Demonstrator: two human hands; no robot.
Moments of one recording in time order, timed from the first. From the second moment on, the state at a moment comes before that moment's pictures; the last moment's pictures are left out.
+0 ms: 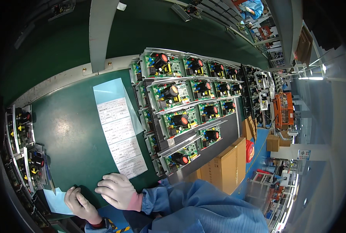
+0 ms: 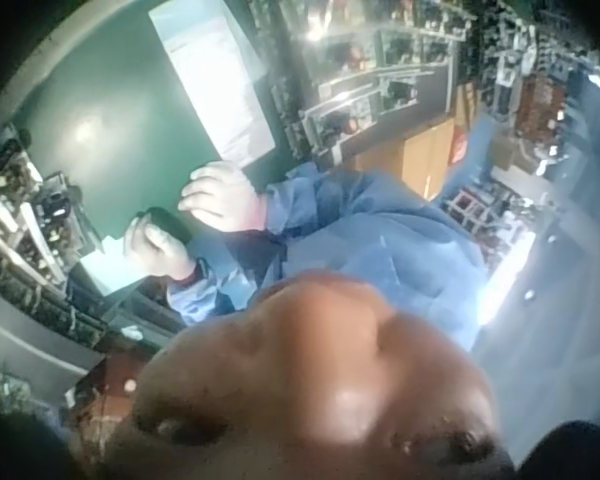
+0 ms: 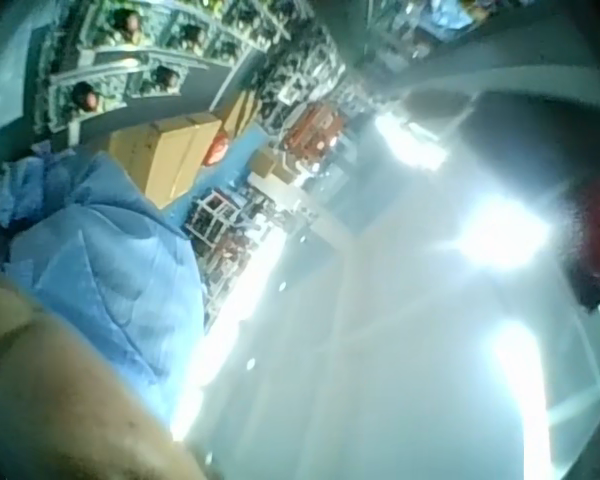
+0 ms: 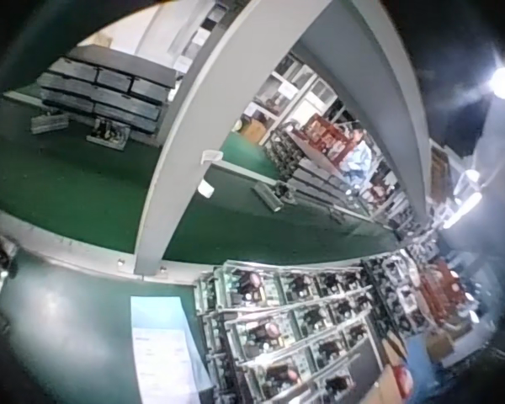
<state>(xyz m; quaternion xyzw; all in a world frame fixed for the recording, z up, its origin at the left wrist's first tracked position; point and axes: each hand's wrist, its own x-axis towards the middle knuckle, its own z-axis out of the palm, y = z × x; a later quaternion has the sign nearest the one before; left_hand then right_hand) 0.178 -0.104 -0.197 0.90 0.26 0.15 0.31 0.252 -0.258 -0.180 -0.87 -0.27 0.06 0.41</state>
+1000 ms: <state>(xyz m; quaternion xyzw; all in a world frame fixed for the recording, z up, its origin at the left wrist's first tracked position) 0.186 -0.108 -0.192 0.90 0.23 0.22 0.29 0.242 -0.254 -0.181 -0.89 -0.28 0.00 0.35</state>
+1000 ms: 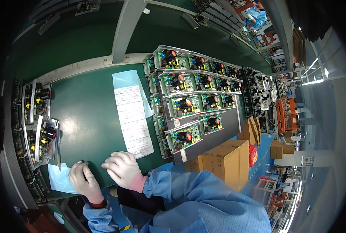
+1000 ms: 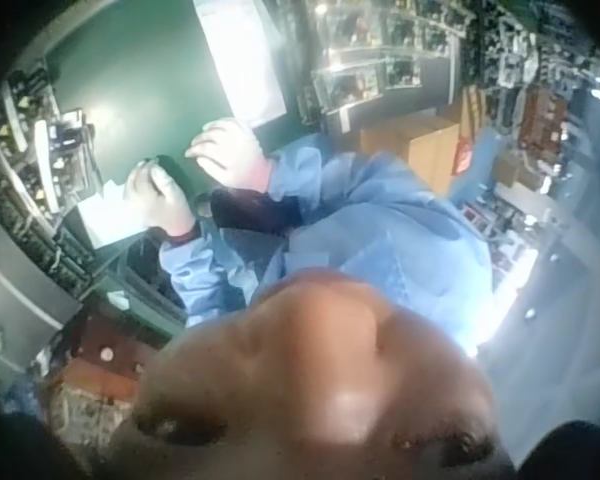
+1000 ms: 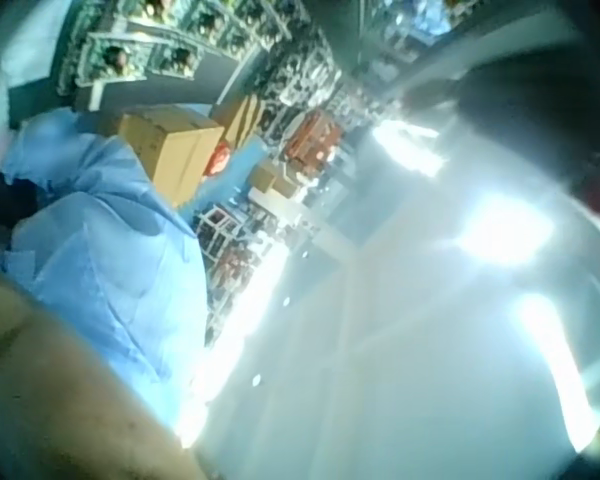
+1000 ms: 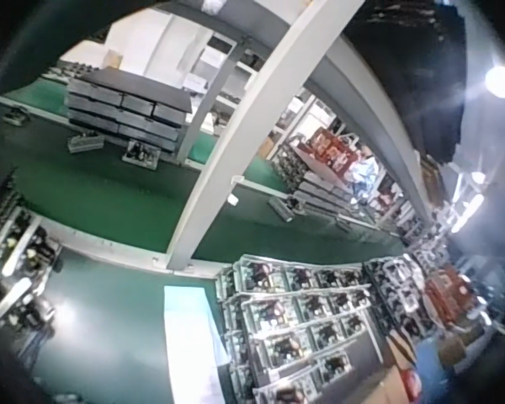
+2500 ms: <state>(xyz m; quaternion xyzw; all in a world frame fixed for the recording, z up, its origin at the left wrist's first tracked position) 0.177 -0.090 -0.207 0.94 0.17 0.13 0.25 0.229 -0.239 -0.207 -0.93 -0.28 -0.13 0.19</state>
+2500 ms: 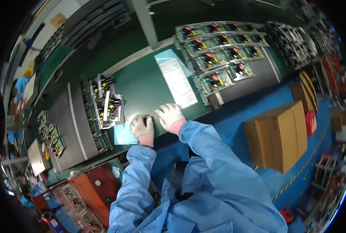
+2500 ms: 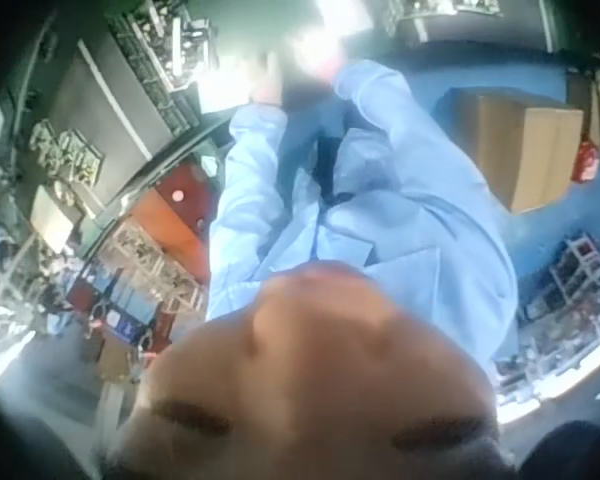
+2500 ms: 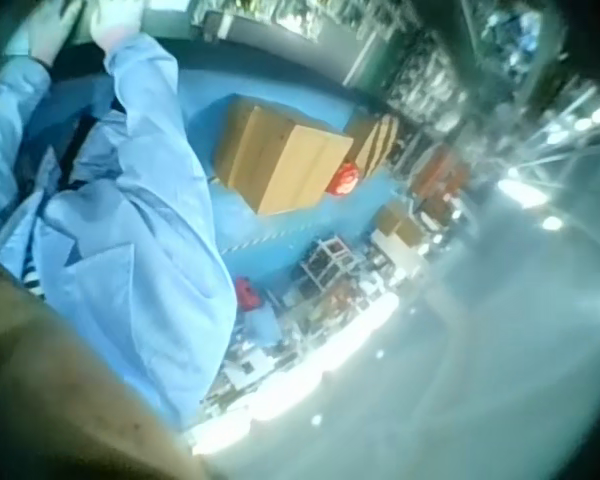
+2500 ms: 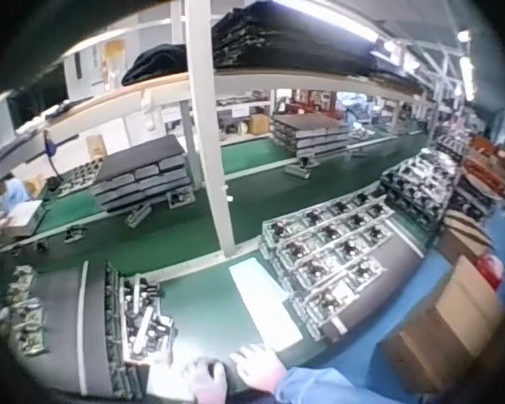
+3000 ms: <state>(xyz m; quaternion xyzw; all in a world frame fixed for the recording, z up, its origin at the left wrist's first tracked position) 0.120 -0.101 -0.179 0.94 0.03 0.05 0.33 0.233 -0.246 -0.208 -0.93 -0.28 -0.14 0.21</state>
